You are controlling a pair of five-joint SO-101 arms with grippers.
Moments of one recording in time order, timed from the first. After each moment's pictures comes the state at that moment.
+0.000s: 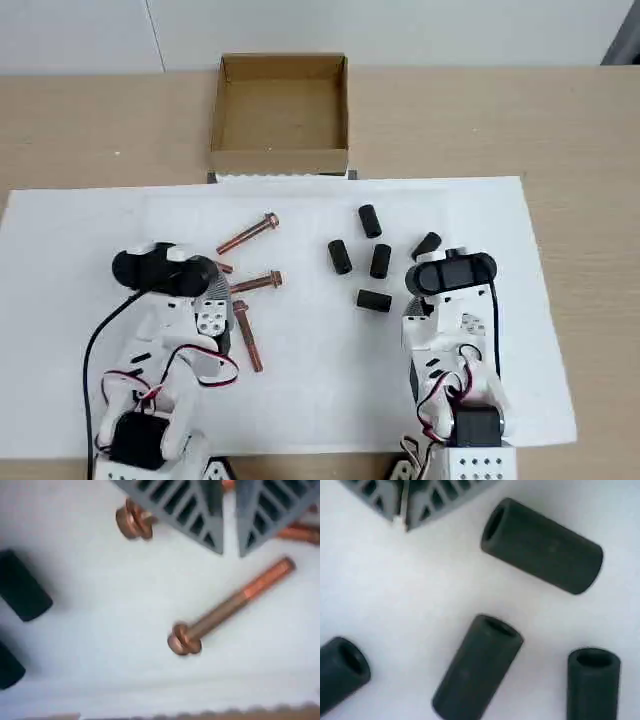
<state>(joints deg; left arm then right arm) 7.4 -103.4 85.3 55.2 7.1 -4.1 -103.1 95.6 54.6 1.5</state>
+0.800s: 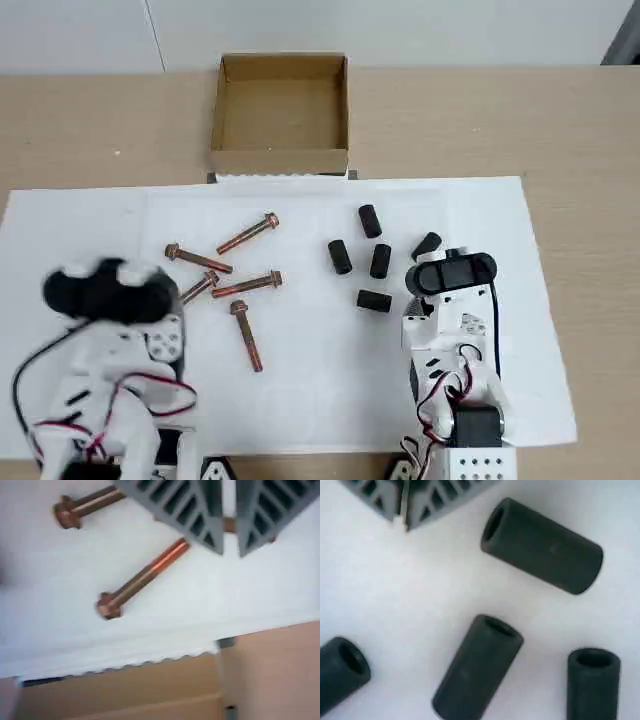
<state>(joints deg) -2.8 -94.6 54.1 76.0 -2.0 -4.1 -103.1 95.6 54.6 1.5</state>
